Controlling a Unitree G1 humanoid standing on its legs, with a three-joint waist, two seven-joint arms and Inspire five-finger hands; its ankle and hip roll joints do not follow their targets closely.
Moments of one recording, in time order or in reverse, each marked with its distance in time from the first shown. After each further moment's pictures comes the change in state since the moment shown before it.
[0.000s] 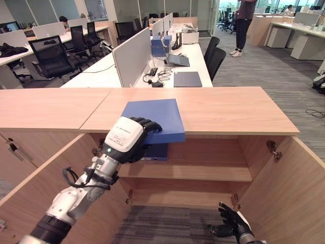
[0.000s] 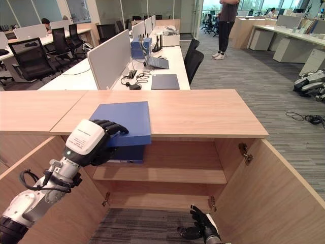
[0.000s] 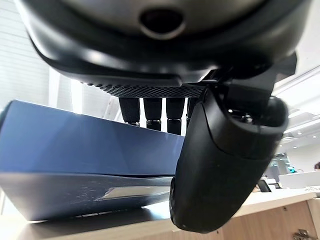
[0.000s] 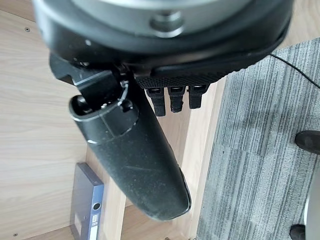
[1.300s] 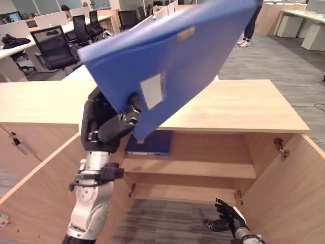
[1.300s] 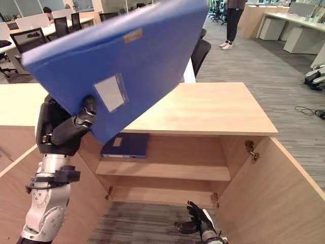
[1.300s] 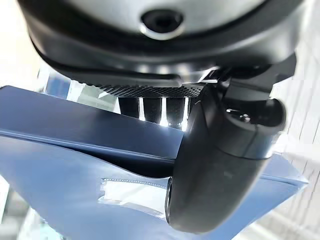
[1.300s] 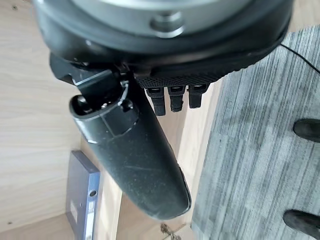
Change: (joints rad) left arm 0.123 -0.404 0.177 -0.358 -1.618 -0.010 -0.368; right arm -0.062 0.020 0.023 0.010 0.002 0.033 0.012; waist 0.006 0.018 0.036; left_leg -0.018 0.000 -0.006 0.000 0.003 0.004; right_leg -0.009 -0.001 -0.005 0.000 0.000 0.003
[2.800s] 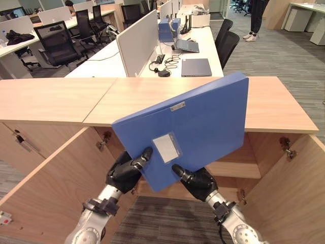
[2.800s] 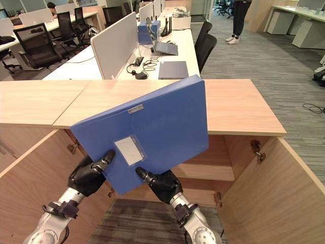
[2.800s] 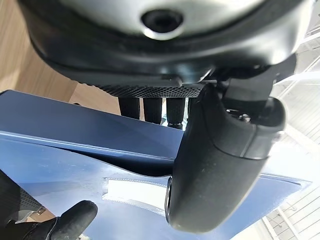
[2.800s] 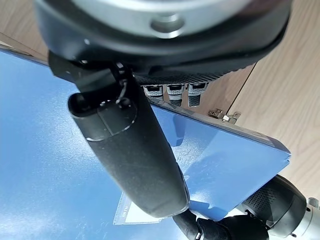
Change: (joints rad) left arm 0.226 0.143 -0.079 0.248 -0.387 0.242 -0.418; right arm -0.138 -0.032 0.251 -0.543 1.040 0.028 0.339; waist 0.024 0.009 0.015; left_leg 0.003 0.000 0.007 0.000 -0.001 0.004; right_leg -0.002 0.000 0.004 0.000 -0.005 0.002
